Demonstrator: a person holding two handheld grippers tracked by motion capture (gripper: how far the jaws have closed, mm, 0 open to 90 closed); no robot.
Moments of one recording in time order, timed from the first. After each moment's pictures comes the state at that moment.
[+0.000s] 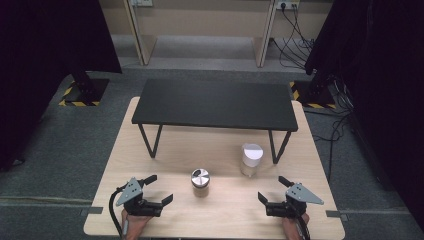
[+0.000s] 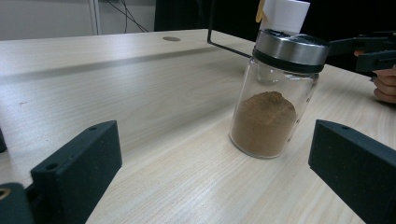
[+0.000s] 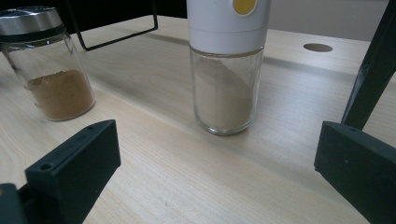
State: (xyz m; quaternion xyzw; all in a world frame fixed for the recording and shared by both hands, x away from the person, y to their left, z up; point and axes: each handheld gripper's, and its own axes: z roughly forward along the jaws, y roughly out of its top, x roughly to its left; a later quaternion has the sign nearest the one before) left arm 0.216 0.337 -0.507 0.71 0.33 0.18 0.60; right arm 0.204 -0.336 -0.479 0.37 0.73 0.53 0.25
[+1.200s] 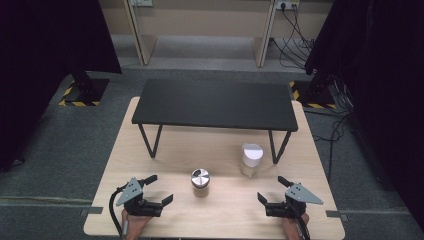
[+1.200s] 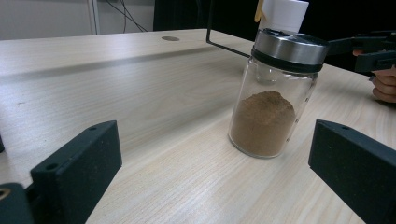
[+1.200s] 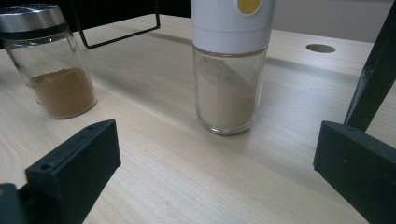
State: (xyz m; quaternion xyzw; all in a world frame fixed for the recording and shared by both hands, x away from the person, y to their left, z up) left arm 0.217 0.337 -0.507 0.71 0.33 0.18 0.60; right arm 0.205 -0.335 -0.479 0.36 0.73 0.53 0.24
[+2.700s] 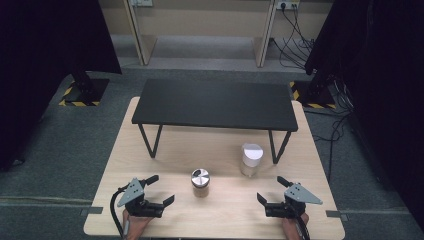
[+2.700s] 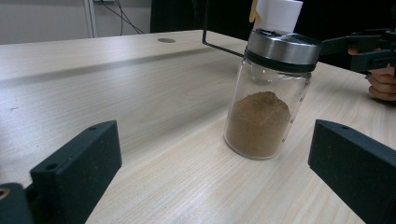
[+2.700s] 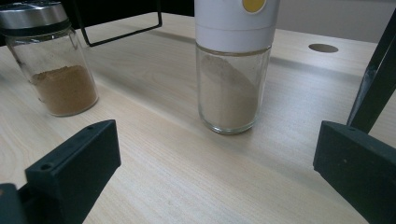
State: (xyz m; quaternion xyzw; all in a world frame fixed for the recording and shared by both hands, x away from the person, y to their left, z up) left arm 0.217 0.334 -0.508 0.71 0.32 0.18 0.60; right arm 0.206 -0.335 -0.478 0.36 0.73 0.52 0.24
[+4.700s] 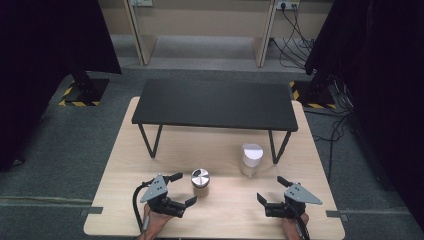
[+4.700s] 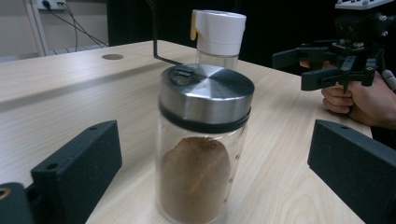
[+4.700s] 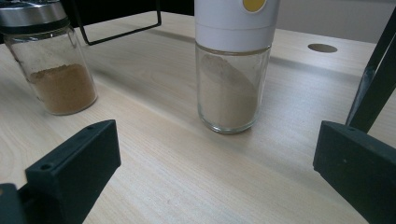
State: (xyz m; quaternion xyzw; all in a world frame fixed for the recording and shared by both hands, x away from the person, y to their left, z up) left arm 0.246 0.277 -0.493 0.73 0.26 0.14 0.62; right arm 0.205 -0.334 -0.478 0.36 0.73 0.52 0.25
